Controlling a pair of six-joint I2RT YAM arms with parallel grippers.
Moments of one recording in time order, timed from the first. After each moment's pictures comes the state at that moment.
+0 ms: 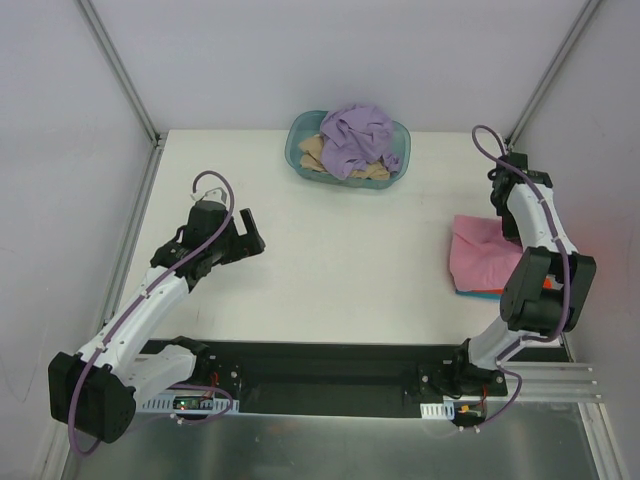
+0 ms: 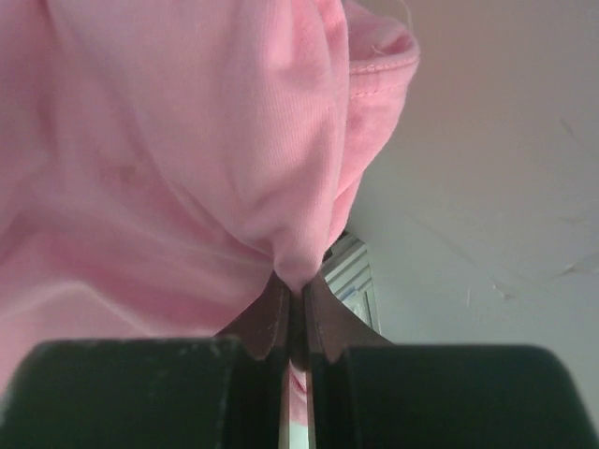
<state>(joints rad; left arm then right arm) -0.33 1.00 0.78 -0.55 -0.04 -0.56 -0.14 1.61 1.38 -1.06 0.64 -0.09</state>
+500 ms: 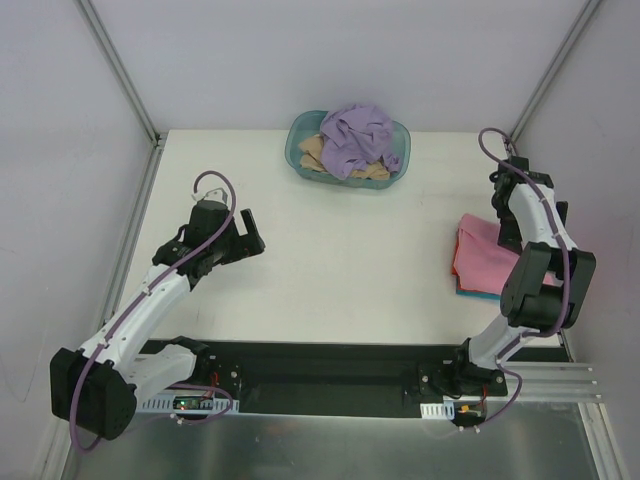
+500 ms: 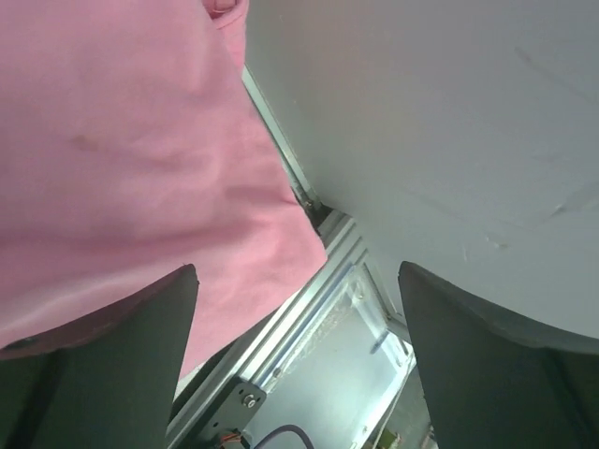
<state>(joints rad) -0.33 1.02 0.78 -0.55 -0.04 -0.56 -0.18 1.68 1.36 -1.08 0.84 0.10</state>
